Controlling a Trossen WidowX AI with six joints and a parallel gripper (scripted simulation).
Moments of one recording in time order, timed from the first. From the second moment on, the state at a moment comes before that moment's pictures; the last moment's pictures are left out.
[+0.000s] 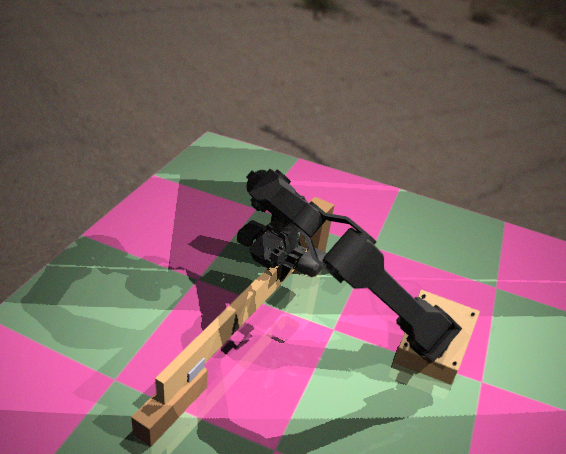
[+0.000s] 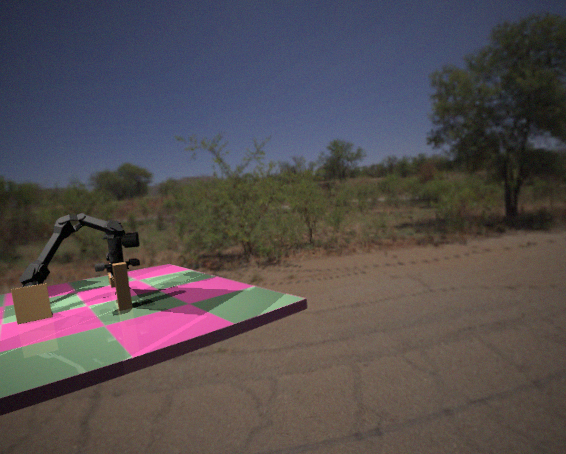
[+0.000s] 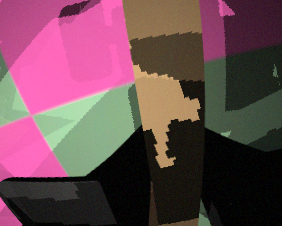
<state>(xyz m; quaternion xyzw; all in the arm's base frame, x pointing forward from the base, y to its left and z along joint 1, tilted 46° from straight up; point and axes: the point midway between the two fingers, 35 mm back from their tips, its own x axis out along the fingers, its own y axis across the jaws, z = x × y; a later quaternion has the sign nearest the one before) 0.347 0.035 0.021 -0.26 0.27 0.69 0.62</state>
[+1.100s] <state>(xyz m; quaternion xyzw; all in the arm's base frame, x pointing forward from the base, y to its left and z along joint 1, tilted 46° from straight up) 0.345 0.036 0.020 -0.26 0.27 0.69 0.62</state>
